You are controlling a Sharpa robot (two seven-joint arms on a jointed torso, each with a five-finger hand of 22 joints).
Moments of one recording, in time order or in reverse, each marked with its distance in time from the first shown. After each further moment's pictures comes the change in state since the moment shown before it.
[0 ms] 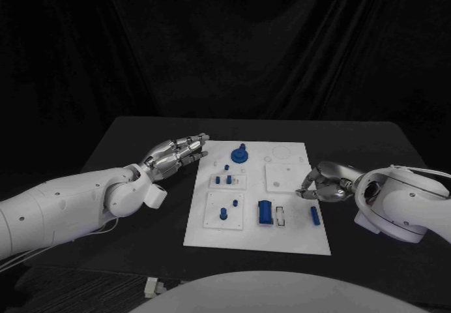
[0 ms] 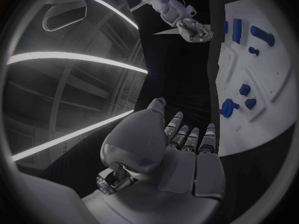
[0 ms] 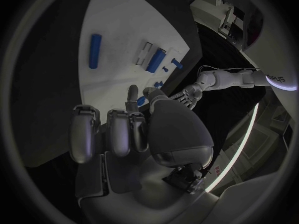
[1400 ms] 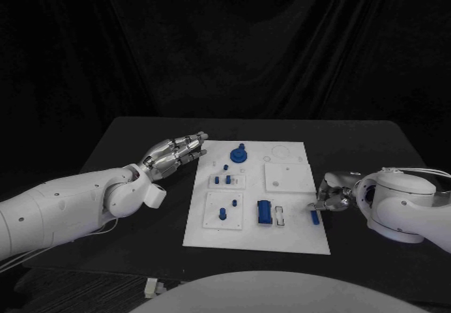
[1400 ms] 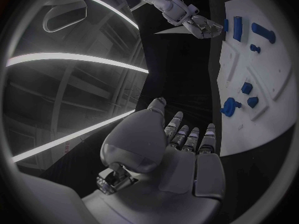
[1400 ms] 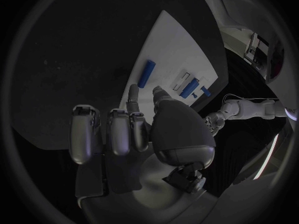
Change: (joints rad) left arm -0.001 0.003 0.000 -0.004 0.000 -0.007 0.016; left_hand 0.000 0.000 0.006 -0.005 0.004 0.006 -0.001 0.001 0.000 0.000 0.000 0.000 0.001 0.002 -0.005 0.000 0.001 0.000 -0.003 -0.004 0.000 -0.001; right arm -0.020 0.022 -0.006 -0.028 -0.208 0.175 -0.225; right_hand -0.088 -0.006 -0.028 0.039 -0.448 0.055 0.005 -0.065 -0.065 0.000 0.007 0.000 0.001 0.000 0.005 0.000 0.000 0.000 0.002 0.005 0.005 0.000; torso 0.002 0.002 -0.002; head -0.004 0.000
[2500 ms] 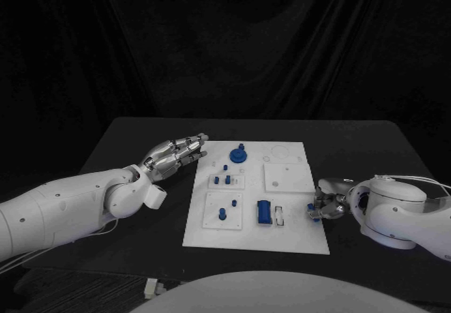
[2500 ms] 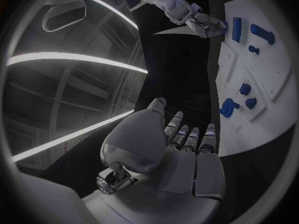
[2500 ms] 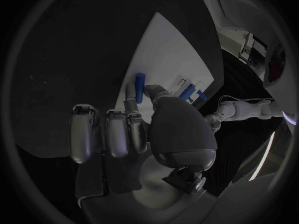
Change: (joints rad) left arm -0.004 0.005 0.000 -0.006 0.000 0.004 -0.010; left_hand 0.000 0.000 0.003 -0.003 0.001 0.000 0.000 0.000 0.000 0.000 0.000 0.000 0.000 0.000 0.000 0.000 -0.001 0.000 0.000 0.000 0.000 0.000; right arm -0.049 0.024 0.003 -0.020 0.005 -0.032 0.050; right_hand 0.144 -0.053 0.188 -0.072 0.532 0.062 0.019 -0.111 -0.163 0.002 0.016 0.000 0.000 0.001 0.015 0.000 0.000 0.000 -0.003 0.011 -0.008 0.000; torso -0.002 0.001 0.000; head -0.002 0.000
